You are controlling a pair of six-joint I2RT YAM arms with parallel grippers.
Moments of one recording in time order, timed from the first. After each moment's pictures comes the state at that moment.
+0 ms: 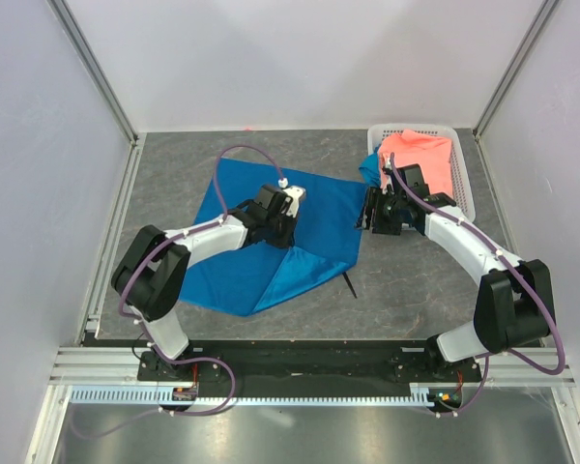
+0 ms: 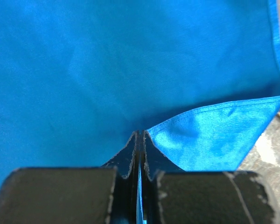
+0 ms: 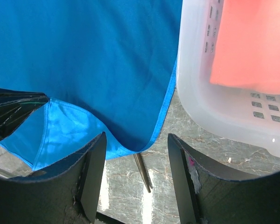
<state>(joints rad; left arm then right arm) -0.63 1.75 1.06 -0.20 0.14 -0.17 0.28 1.47 1.05 -0.51 -0.21 0.45</state>
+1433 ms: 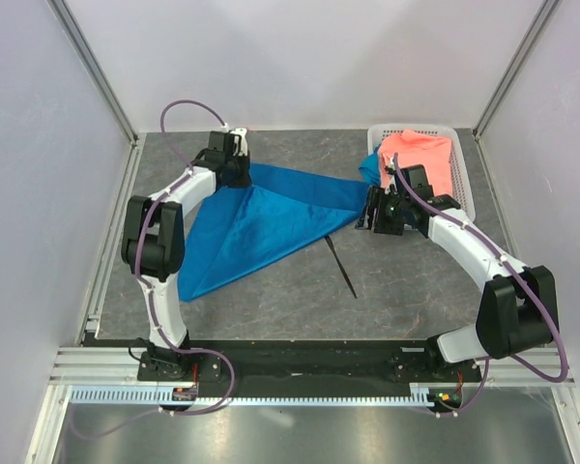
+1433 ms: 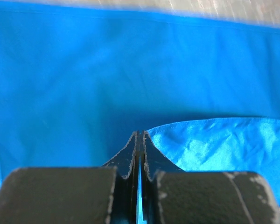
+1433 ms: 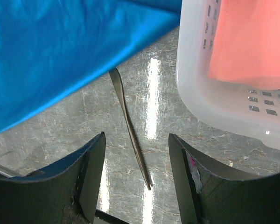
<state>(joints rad) -0.23 2.01 1.49 -0.26 0.13 -0.14 0.27 1.43 1.04 -0.51 -0.22 0.44</state>
